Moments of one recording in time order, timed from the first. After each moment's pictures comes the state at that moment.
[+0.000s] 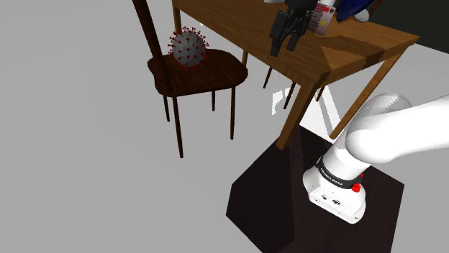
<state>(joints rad) -0.02 -0.83 0.03 -2.40 0.12 1.60 0.02</state>
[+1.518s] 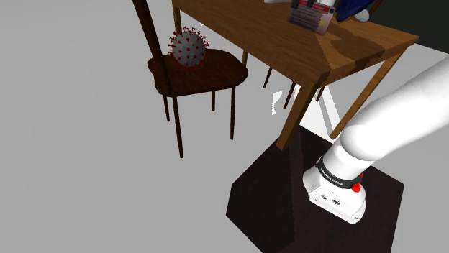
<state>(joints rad) -0.16 -0.31 -0.30 -1.82 -0.05 1.50 -0.29</state>
